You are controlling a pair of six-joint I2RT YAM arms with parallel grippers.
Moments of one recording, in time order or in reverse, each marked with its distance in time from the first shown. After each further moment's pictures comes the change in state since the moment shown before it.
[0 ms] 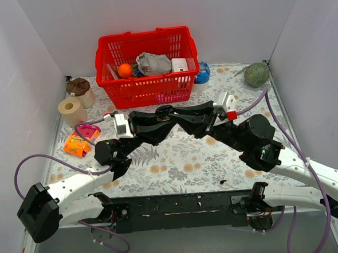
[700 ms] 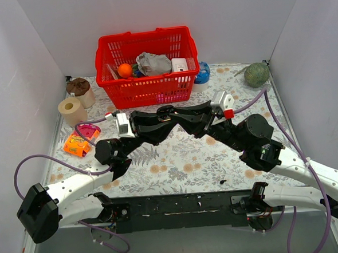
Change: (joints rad) left arm 0.000 -0.008 0.003 -0.042 0.005 0.021; right arm 0.000 0.000 0.000 -0.044 0.040 0.002
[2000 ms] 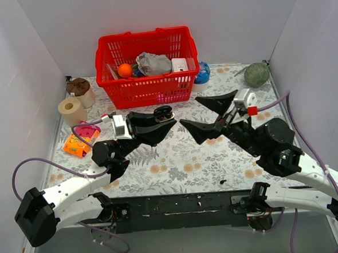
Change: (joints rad) left arm 0.000 -0.041 -0.003 -0.034 -0.009 0.011; right arm 0.006 -0.112 0.012 -0.130 0.121 0.066
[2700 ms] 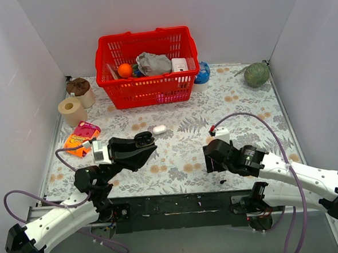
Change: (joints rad) left arm 0.000 -0.441 -0.292 -0.190 -0.040 -0.076; right arm -0.027 0.130 -0.243 -0.948 0.348 0.672
